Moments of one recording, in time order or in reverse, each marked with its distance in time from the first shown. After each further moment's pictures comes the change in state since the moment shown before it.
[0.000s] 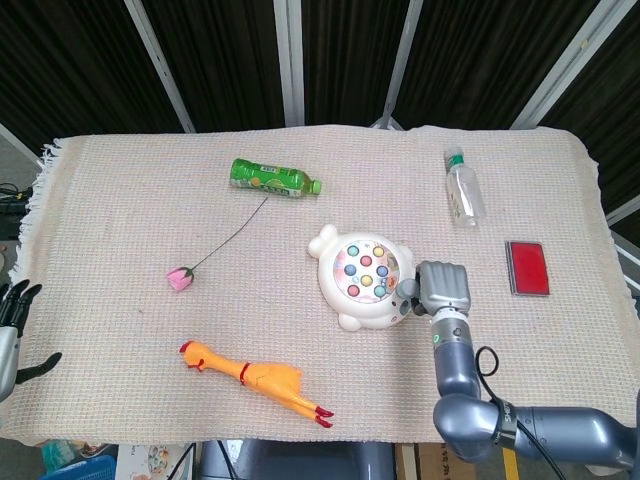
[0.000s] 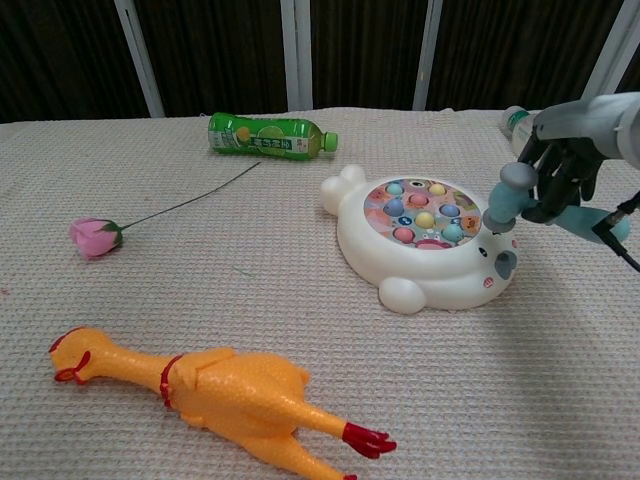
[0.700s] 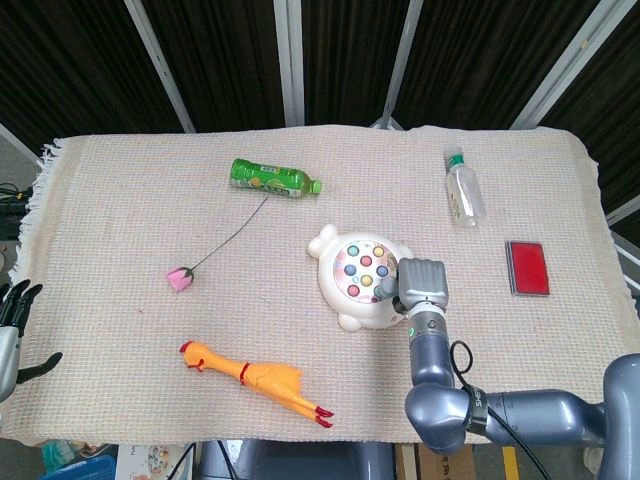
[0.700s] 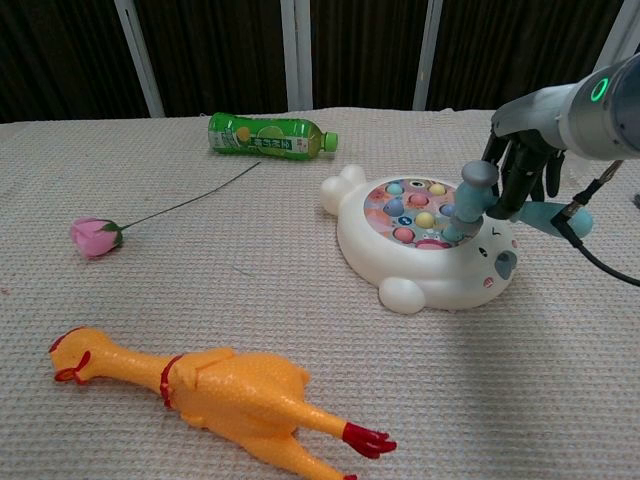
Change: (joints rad) left arm -0.001 -0.003 -0.001 0.000 -0.003 0.001 0.007; right arm 0.131 -0.061 0.056 0.041 0.159 0.050 -0.063
